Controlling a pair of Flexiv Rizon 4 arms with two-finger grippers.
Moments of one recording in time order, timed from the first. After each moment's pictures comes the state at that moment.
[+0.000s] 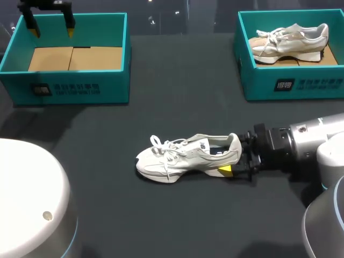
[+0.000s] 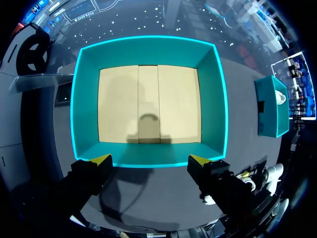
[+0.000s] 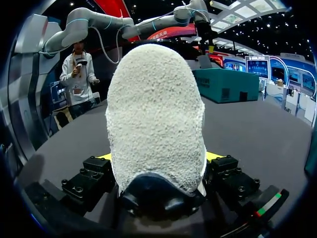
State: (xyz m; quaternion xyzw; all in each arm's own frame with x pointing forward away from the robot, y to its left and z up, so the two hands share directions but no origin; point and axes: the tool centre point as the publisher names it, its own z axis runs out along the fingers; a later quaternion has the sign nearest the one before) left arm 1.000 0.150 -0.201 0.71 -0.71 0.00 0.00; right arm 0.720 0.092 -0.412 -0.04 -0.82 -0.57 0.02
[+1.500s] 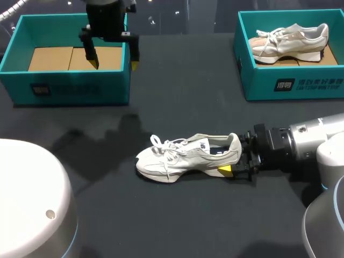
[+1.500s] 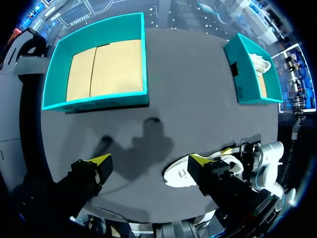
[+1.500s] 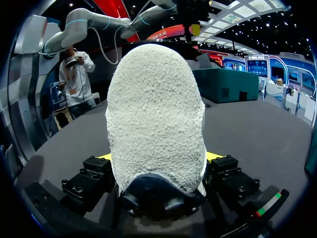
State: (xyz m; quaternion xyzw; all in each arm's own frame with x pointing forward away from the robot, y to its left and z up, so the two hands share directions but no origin) left arm 0.847 -0.042 -0.189 0.69 -0.72 0.01 -0.01; right arm 0.720 0.093 -0.412 -0.04 -0.82 -0.57 0.02
